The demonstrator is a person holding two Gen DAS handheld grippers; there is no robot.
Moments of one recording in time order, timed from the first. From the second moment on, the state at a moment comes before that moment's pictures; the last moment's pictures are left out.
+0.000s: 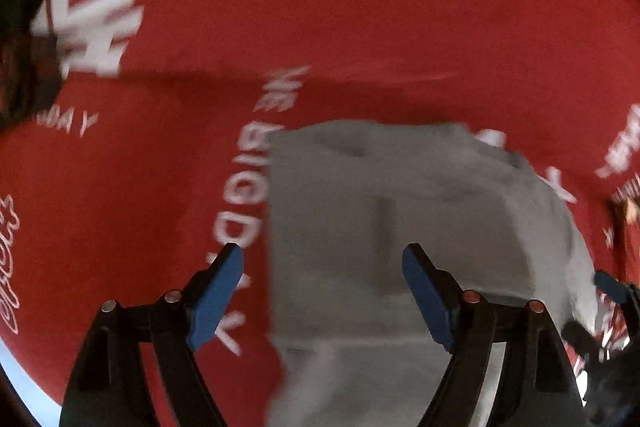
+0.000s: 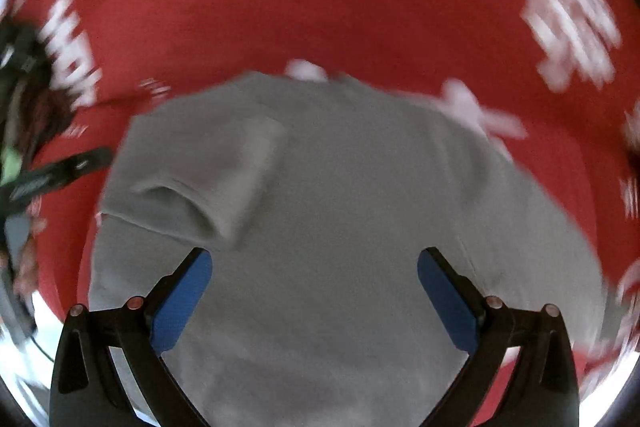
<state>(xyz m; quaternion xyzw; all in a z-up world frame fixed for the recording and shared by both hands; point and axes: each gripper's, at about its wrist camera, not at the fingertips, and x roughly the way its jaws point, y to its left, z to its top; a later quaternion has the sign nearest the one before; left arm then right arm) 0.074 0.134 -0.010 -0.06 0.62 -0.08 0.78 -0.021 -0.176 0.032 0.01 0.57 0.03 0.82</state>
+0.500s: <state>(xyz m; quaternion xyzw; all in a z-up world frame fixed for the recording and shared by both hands) 0.103 0.157 -0.059 -0.11 0.67 -0.07 0.73 0.043 -0.151 -0.007 0.02 0.55 0.07 0.83</state>
